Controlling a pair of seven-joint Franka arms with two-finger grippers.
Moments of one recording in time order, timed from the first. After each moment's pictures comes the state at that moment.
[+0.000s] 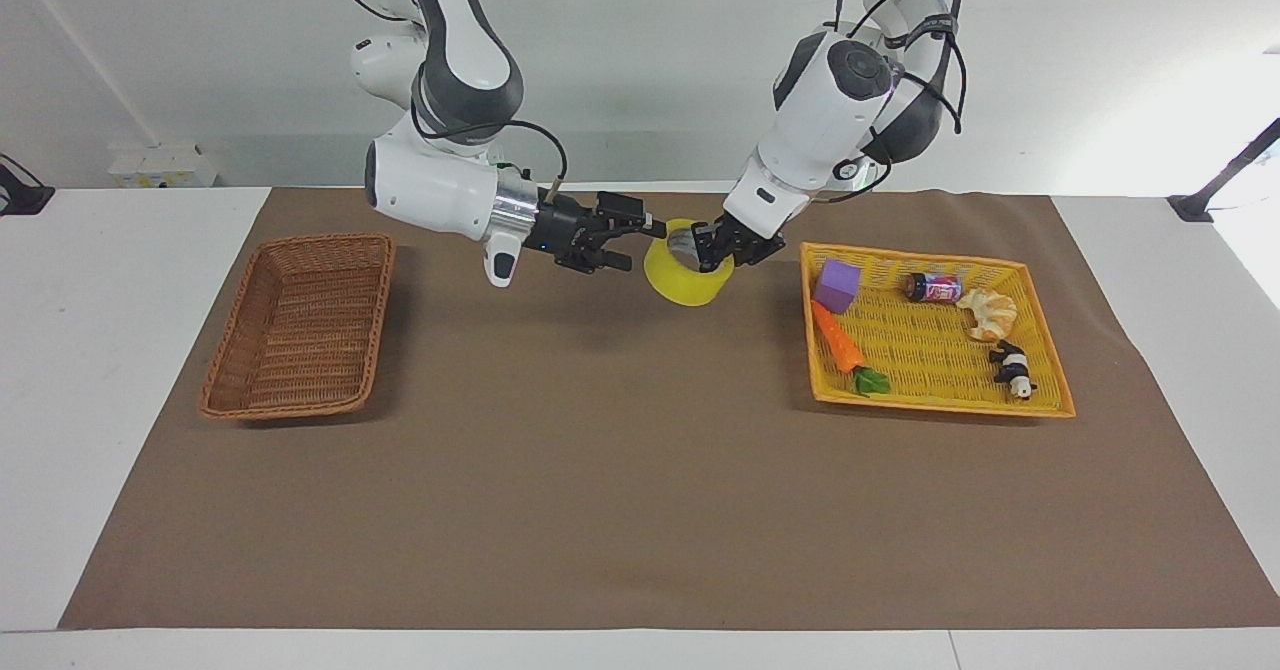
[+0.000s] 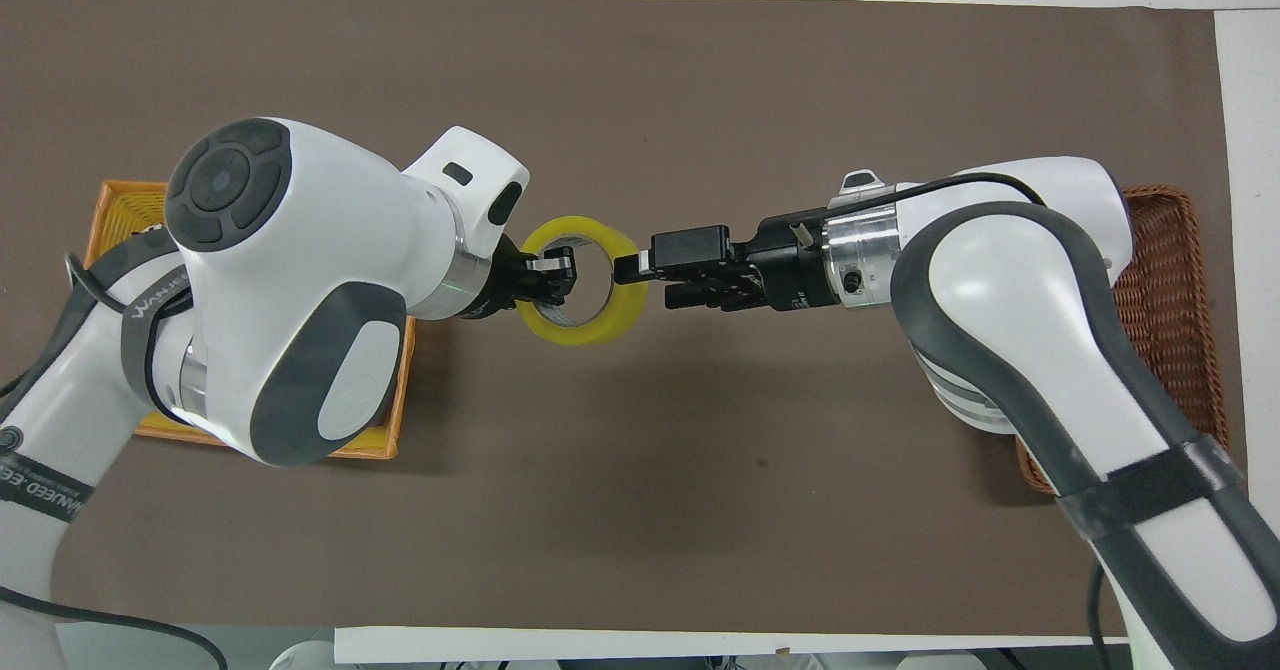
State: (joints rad) left arm -0.57 0.05 -0.05 -1.86 -0.31 2.02 -0.56; right arm 0.49 0.05 -0.15 -2.02 1.25 2.01 -0.19
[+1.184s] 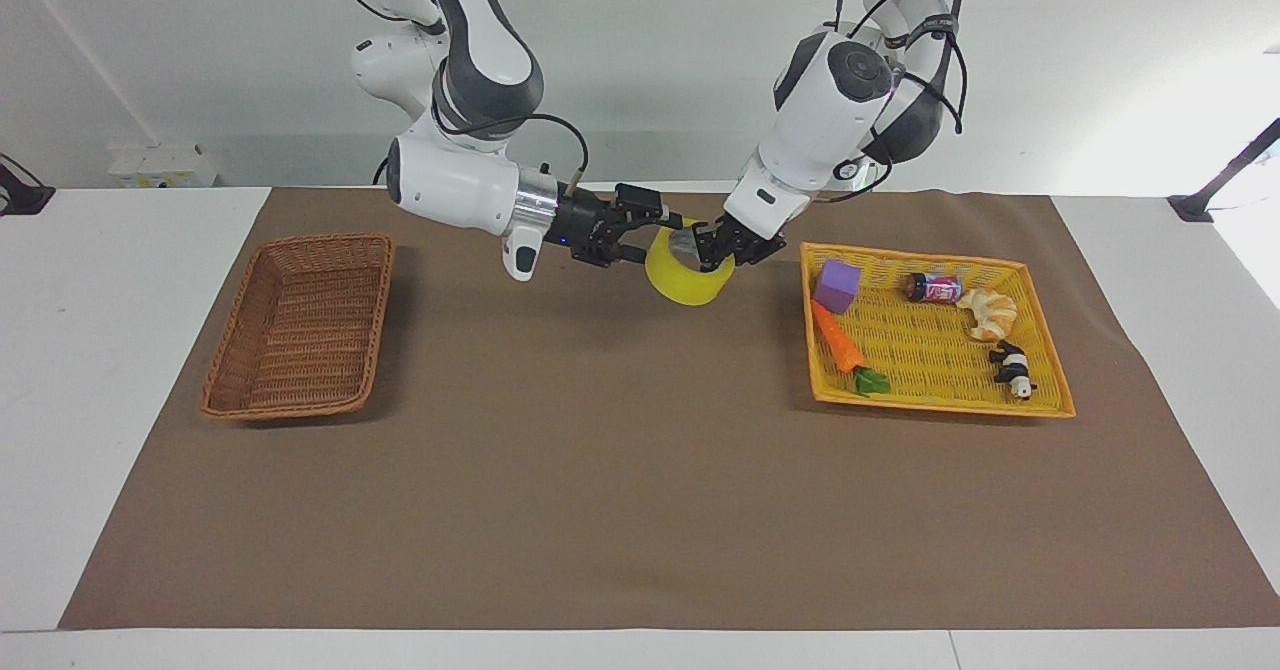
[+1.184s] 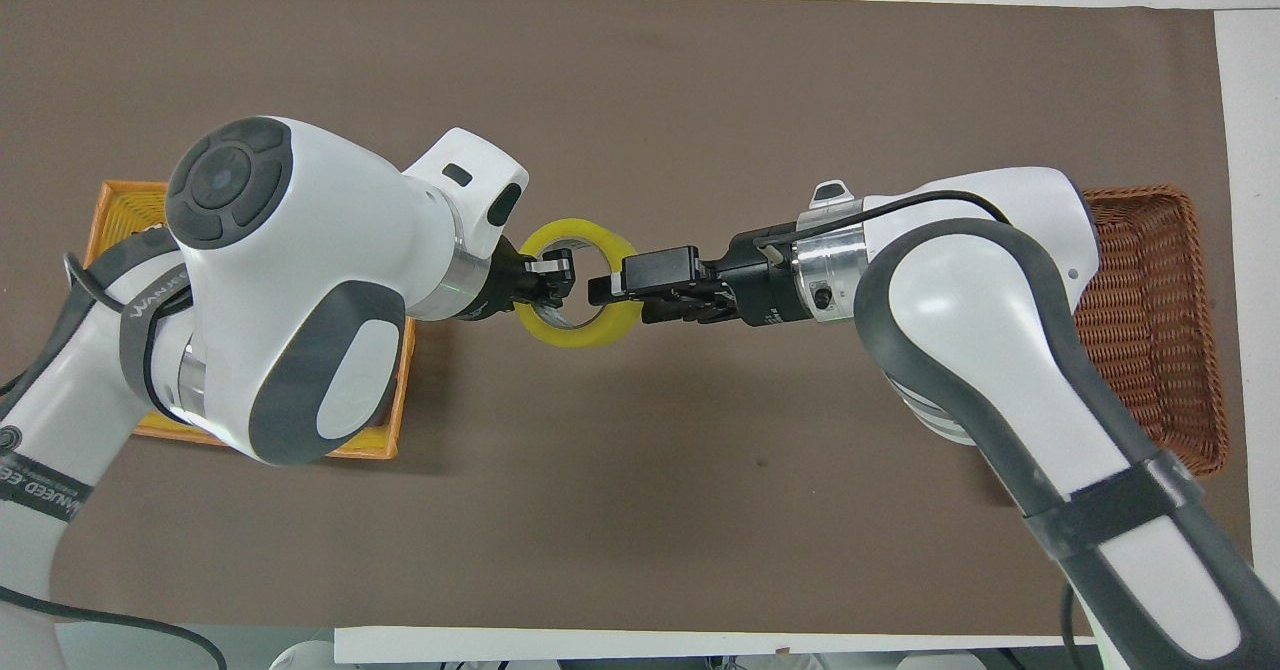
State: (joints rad) left arm -0.57 0.05 -0.04 -1.86 -0.31 2.01 -0.56; right arm 0.53 0.05 -0.15 -2.02 1.25 2.02 -0.20
